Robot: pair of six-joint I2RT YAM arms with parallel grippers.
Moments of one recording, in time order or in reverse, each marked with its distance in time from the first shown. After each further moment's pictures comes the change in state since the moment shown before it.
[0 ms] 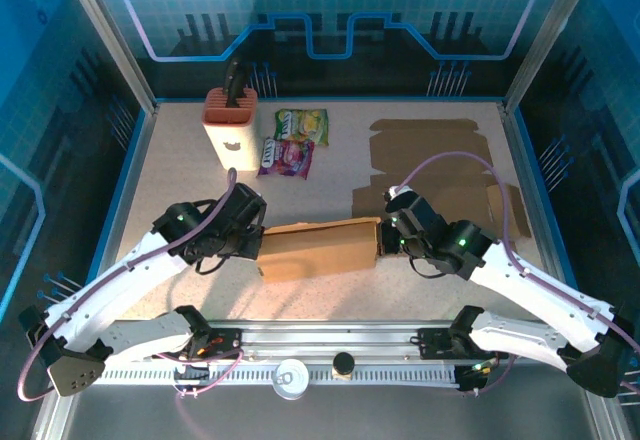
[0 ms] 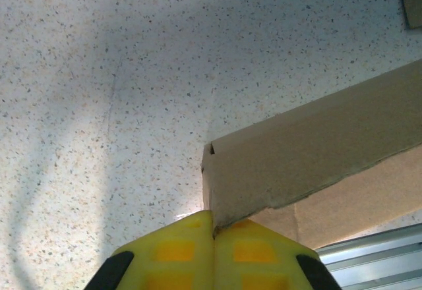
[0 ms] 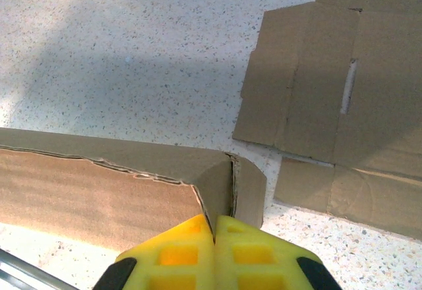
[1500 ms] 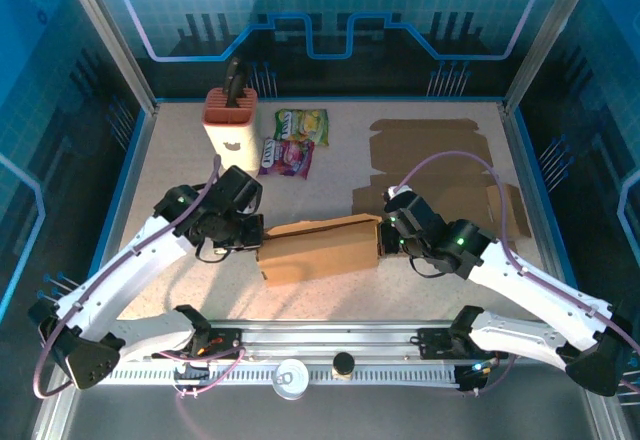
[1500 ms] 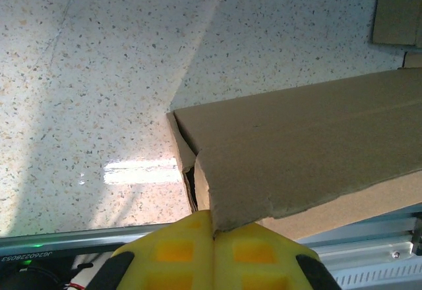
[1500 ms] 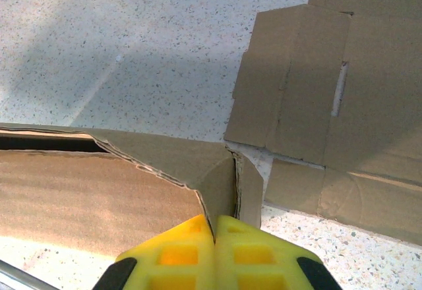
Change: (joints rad) left arm 0.114 0.074 0.077 -0.058 0.235 -0.198; right arm 0.000 0.011 0.000 -0.003 0.015 -0.021
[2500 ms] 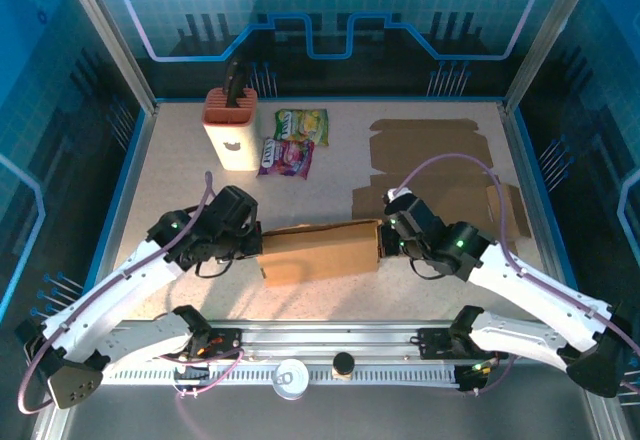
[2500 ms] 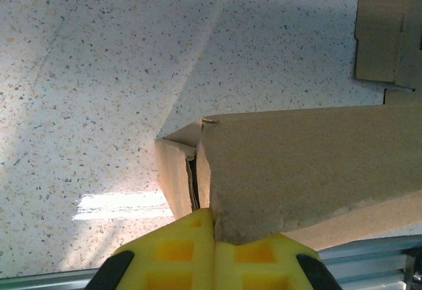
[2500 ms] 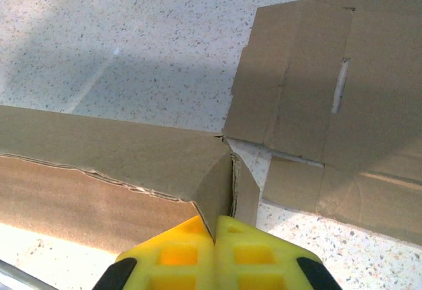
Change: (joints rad) left arm -0.069 -0.138 -0.181 0.172 -0.097 -0.113; right arm 0.000 -0.023 -0.030 0.008 -0.004 -0.010
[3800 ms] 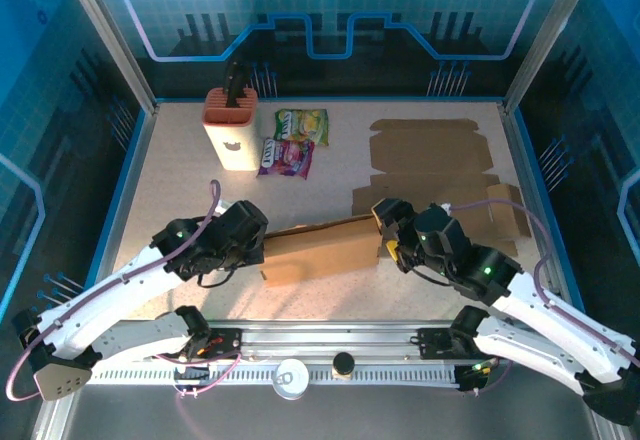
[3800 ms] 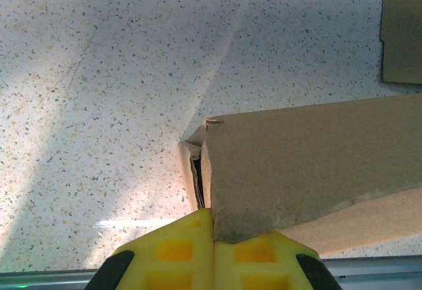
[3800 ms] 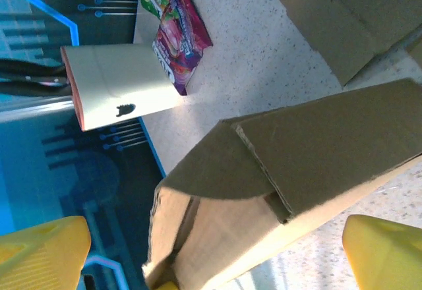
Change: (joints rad) left arm -0.148 -0.016 -0.006 -0.050 -0.167 -0.096; right arm -0.029 -0.224 -0.182 0.268 -0.051 1.107
